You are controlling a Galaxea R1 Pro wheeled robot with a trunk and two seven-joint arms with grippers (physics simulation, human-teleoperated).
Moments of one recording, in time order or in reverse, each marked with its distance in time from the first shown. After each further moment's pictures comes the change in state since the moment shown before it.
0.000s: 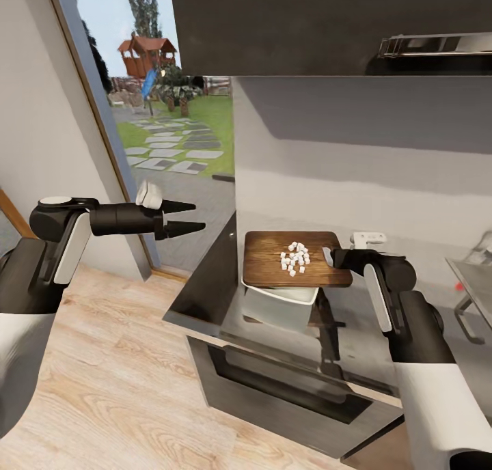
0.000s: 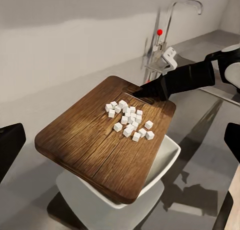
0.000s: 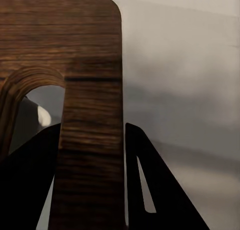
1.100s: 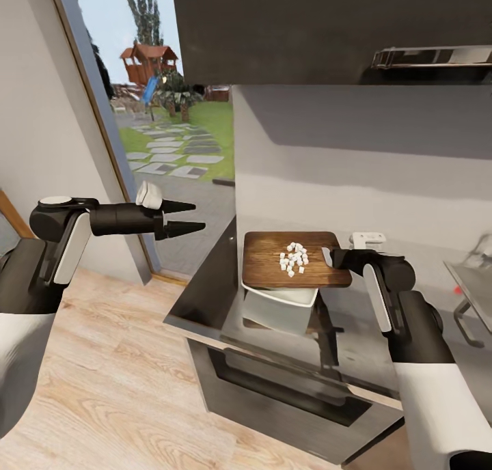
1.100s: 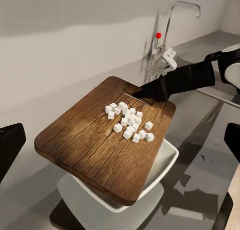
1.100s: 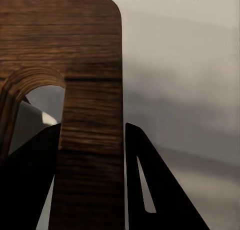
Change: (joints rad) left arm 0.000 0.000 0.000 0.000 0.000 0.000 0.000; right arm 0.000 0.000 0.005 0.000 -0.001 0.000 0.000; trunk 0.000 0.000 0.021
